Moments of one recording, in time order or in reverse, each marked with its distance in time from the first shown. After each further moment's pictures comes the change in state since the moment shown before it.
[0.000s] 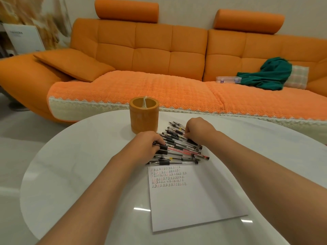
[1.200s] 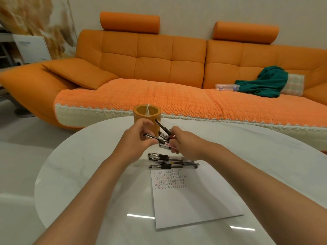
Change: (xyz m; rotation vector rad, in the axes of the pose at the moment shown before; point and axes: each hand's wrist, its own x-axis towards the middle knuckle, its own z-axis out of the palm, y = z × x) left_hand -0.018 -0.011 -0.030 -0.415 0.311 0.045; right_hand -0.076 -0.049 -0.026 0.432 -0.120 -0.269
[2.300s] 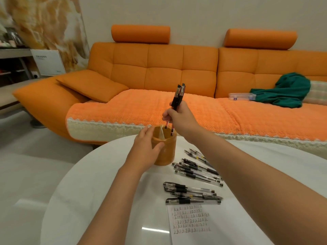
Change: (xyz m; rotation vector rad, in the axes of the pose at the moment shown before) left_hand 0.077 -0.021 -0.012 0.294 0.005 -0.127; right_hand 0.125 -0.065 -0.050 0.798 0.432 -0.086
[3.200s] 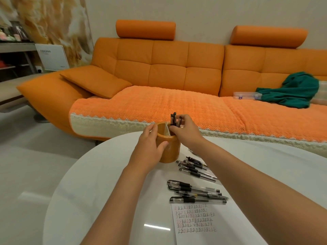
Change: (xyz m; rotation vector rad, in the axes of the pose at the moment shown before) left_hand -0.001 -0.012 0.009 0.014 0.039 0.064; right_hand -0.002 0.055 0.005 -0.287 0.040 0.100
